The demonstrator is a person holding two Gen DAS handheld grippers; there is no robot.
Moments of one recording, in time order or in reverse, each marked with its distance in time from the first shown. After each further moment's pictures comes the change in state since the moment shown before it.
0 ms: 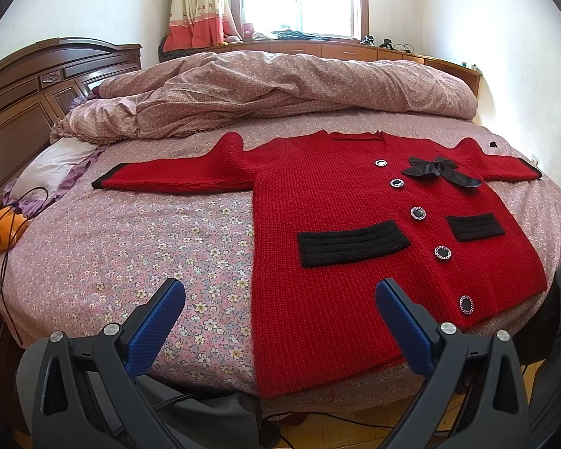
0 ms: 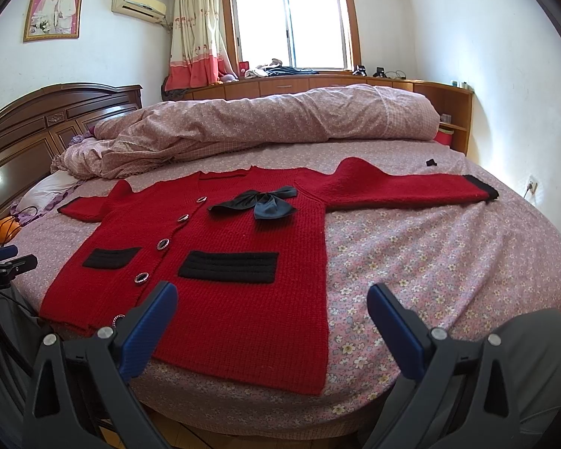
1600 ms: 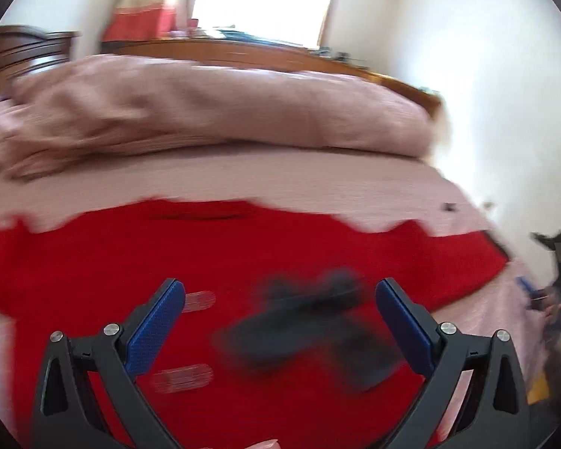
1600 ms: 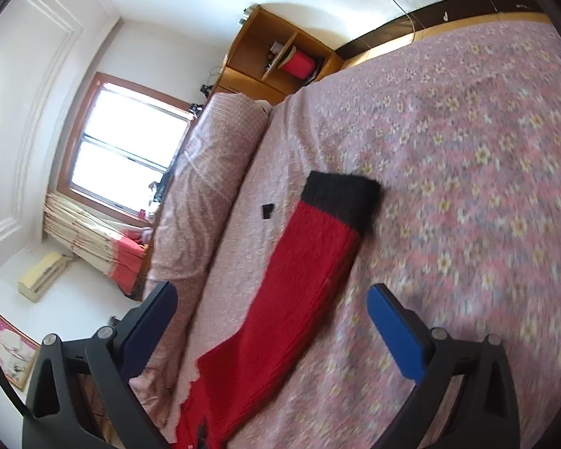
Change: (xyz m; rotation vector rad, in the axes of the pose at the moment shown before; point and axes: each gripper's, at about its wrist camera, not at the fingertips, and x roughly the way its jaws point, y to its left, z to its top) left arm 0.174 -0.242 0.169 -0.046 -0.006 -0.320; right arm 0.149 -0.421 0.073 1.063 -0.137 0.100
